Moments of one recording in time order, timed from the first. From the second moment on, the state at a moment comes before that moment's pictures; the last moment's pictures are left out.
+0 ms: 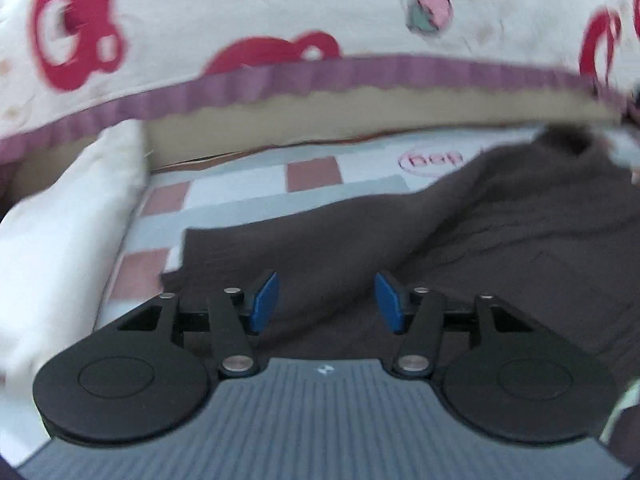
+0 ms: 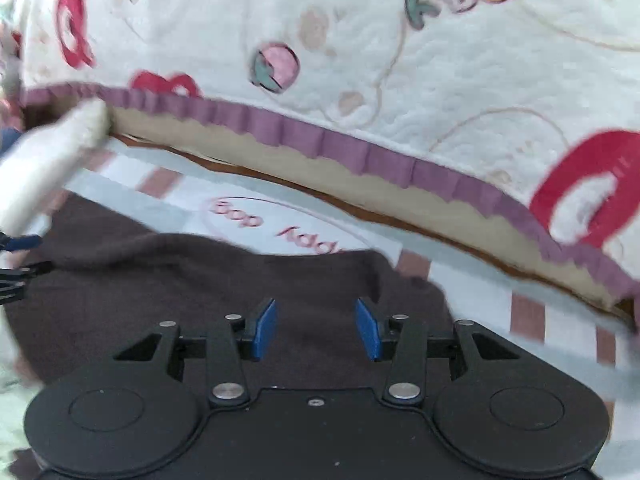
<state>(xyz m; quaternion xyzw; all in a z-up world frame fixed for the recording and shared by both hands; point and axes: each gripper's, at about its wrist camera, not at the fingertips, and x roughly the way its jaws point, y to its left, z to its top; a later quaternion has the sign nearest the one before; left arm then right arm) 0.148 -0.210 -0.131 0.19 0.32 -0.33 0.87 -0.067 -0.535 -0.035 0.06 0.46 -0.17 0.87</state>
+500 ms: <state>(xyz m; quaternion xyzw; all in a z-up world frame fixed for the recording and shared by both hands) 0.194 -0.203 -0.171 0.08 0.37 -0.34 0.86 0.022 -0.588 -0.127 -0.06 0.58 -0.18 0.80</state>
